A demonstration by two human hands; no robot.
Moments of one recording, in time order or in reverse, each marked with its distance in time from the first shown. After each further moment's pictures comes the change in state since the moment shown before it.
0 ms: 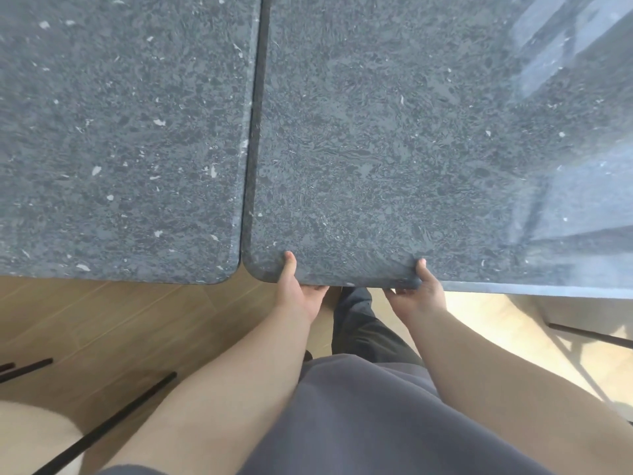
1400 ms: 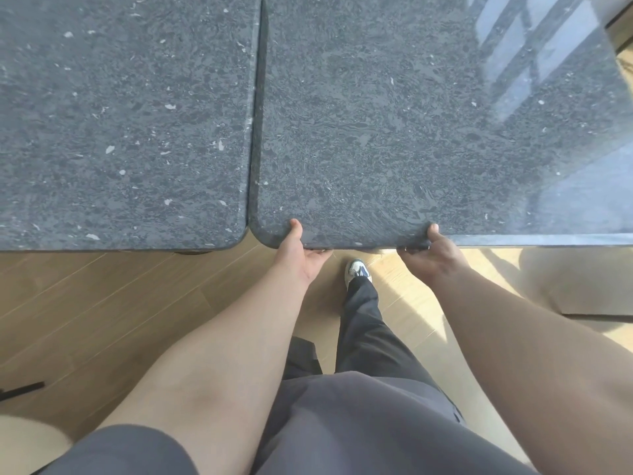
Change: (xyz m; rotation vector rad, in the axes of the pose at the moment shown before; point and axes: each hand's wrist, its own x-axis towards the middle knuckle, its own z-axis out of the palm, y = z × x) left_hand 0.006 0.008 -0.034 0.163 -0.180 0.020; right_hand -0.014 0.007 -0.031 0.036 -0.135 -0.032
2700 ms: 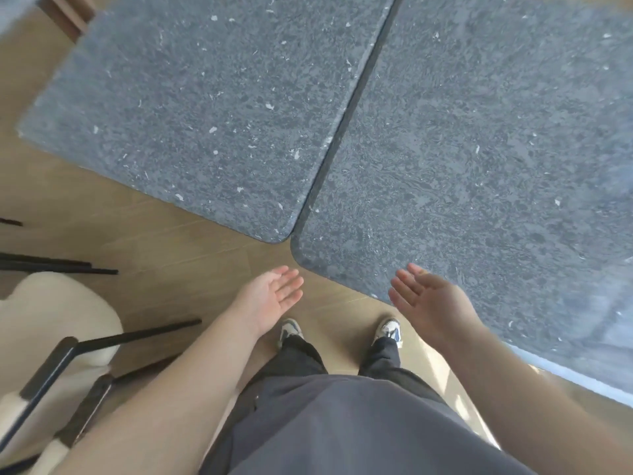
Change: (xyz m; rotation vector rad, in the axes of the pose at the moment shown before) left_hand -0.133 0.044 -0.032 0.119 0.316 0.137; right_hand -0.092 -0.020 0.068 -0.701 -0.265 0.228
